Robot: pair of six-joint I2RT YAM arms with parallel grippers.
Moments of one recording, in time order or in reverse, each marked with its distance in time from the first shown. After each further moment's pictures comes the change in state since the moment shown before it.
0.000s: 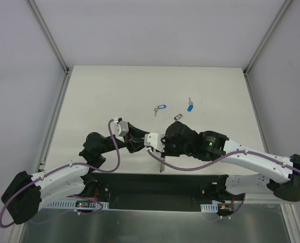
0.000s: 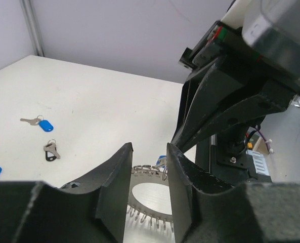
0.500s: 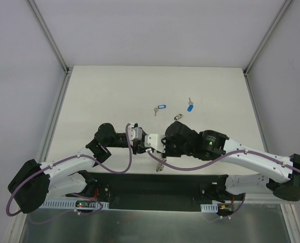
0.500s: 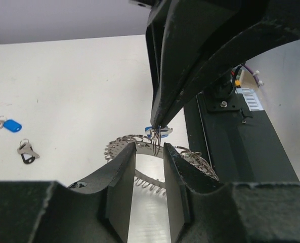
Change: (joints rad) left arm 0.000 0.158 0.094 -0.168 0.256 0.256; right arm 0.001 0.011 0.028 -0.066 -0.004 -0.014
